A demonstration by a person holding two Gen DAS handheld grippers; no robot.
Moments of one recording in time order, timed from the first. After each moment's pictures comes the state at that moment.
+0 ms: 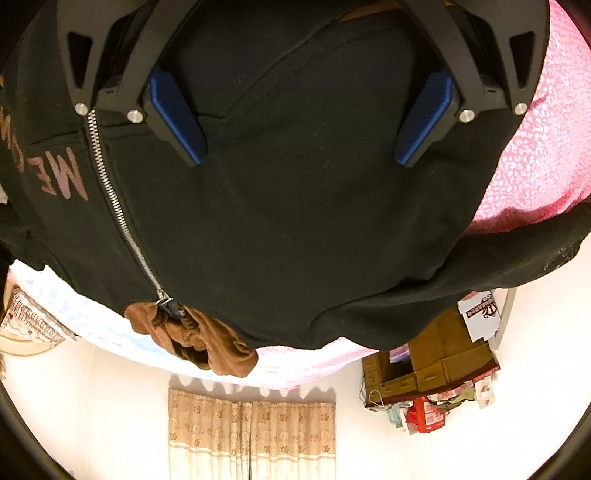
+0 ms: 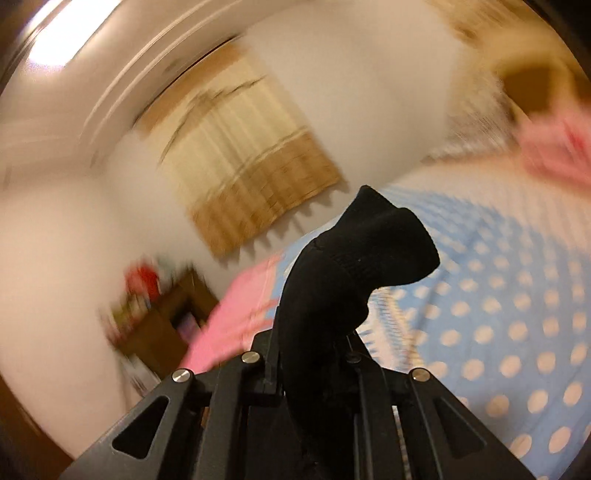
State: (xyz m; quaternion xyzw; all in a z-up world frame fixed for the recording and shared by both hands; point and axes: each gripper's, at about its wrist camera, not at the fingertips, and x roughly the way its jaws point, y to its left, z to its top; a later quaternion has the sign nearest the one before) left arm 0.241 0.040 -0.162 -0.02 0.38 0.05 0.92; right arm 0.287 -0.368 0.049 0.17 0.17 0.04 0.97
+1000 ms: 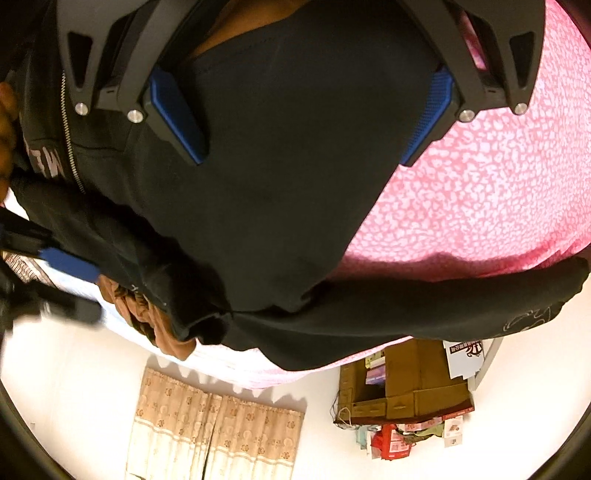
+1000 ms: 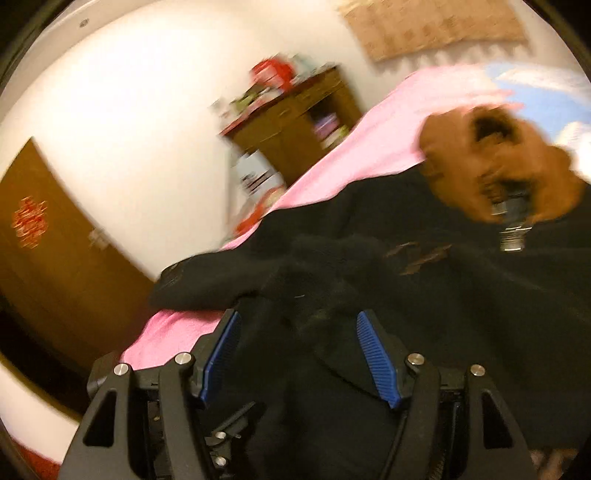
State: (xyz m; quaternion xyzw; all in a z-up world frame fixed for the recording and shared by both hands) left arm 0.228 0.126 -0.174 -0.10 0.39 0.07 0.91; right arm 0.306 -0.052 -0.136 0.13 0.39 0.33 0.85
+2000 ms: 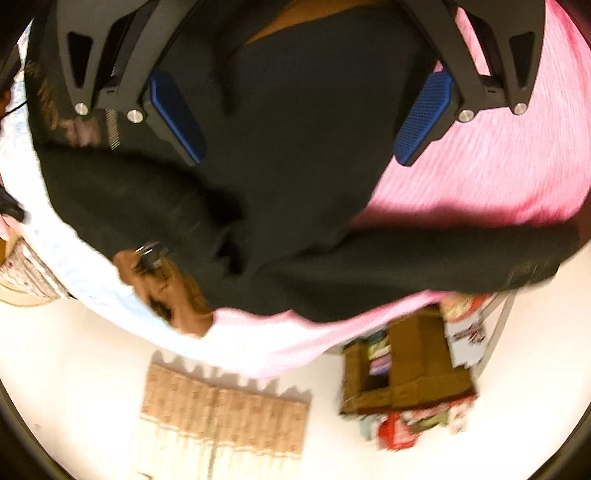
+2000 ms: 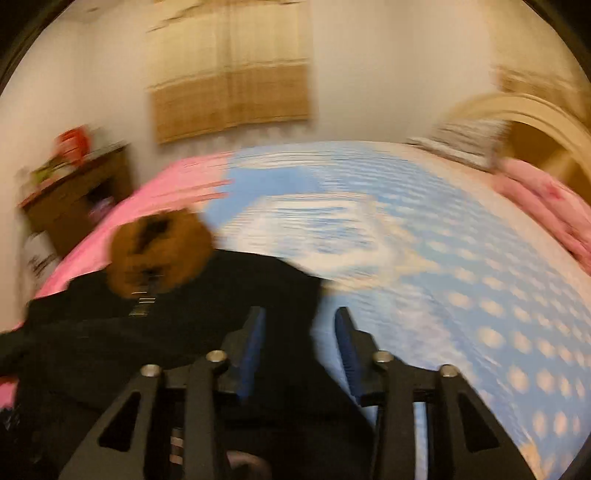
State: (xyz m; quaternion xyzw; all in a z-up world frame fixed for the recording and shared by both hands) left arm 0.241 0.089 -0.118 -0.08 0.37 0.06 0.92; right arm 0.298 -0.255 -0.077 0.05 0.32 -0.05 0.95
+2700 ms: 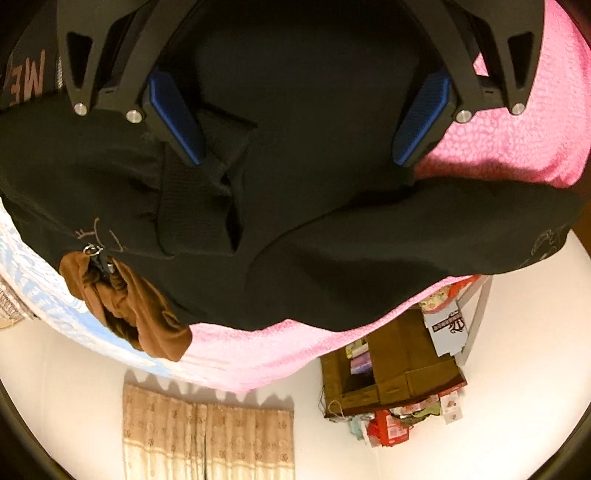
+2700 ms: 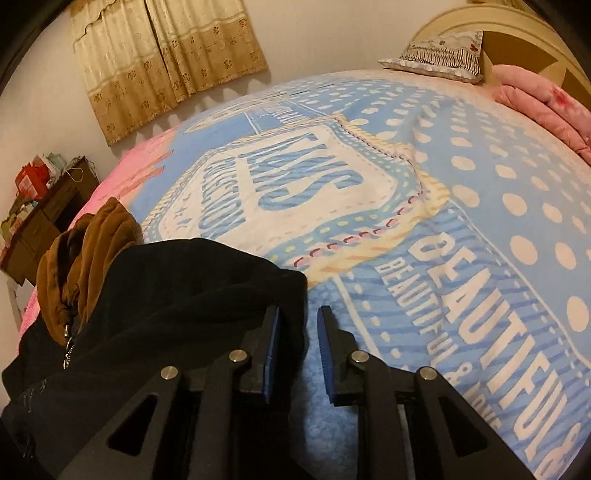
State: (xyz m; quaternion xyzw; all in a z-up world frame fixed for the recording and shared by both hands) left arm 0.300 0.067 -0.159 -0.04 0.40 0.13 0.91; right arm 0.366 -0.345 -0.163 0.17 0.39 -0.13 0.90
